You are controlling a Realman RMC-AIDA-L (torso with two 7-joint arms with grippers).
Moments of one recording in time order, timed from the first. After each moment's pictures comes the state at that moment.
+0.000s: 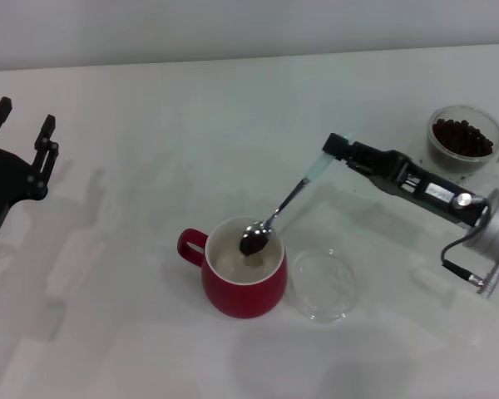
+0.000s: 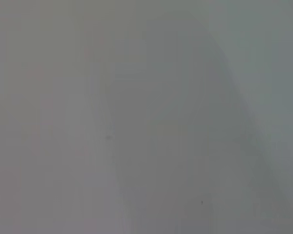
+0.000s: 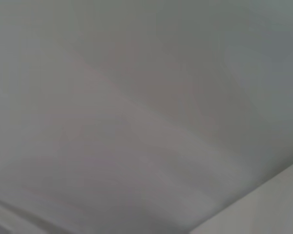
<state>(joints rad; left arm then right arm) -0.41 -2.08 2.81 0.14 -1.11 1.39 0.15 0.45 2.02 -0.69 -0.04 1.67 1.55 -1.57</state>
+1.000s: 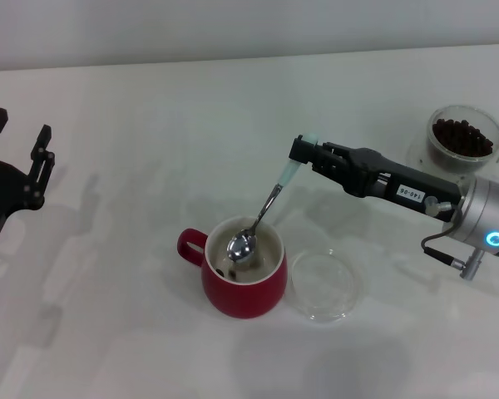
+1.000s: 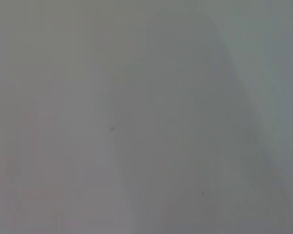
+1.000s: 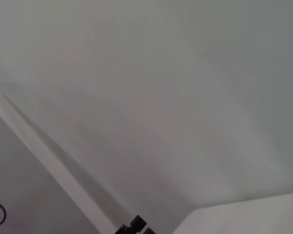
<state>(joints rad) -0.39 -2.08 2.81 0.15 -1.11 1.39 0.15 0.52 2.02 -0.79 -0.07 1.66 1.56 -1.85</state>
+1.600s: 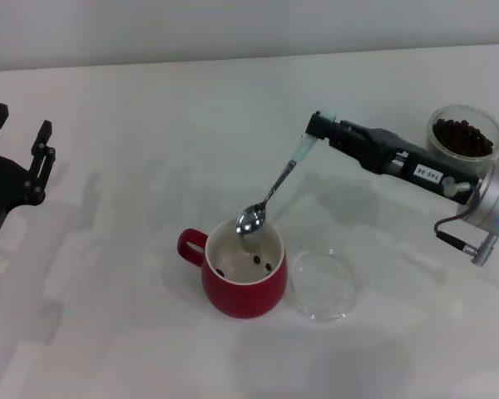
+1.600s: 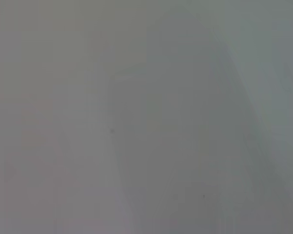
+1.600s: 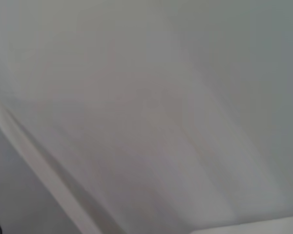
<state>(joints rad) -0.40 -2.08 2.80 0.15 -1.11 1.39 0.15 0.50 2.01 -0.78 -0.11 1.70 1.58 -1.81</state>
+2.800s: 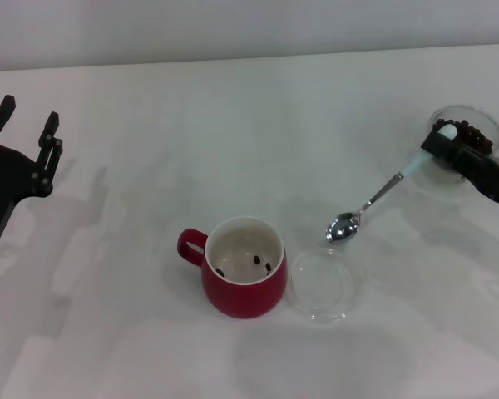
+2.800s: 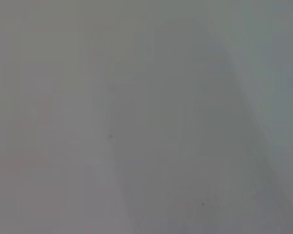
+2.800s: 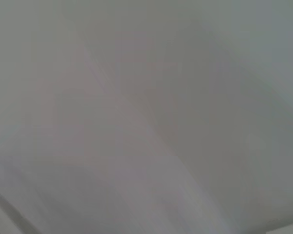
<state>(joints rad) -0.41 -2.09 2.80 0.17 -1.12 1.38 0.15 0.25 1.99 -0.73 -0.27 1.75 1.69 -1.73</state>
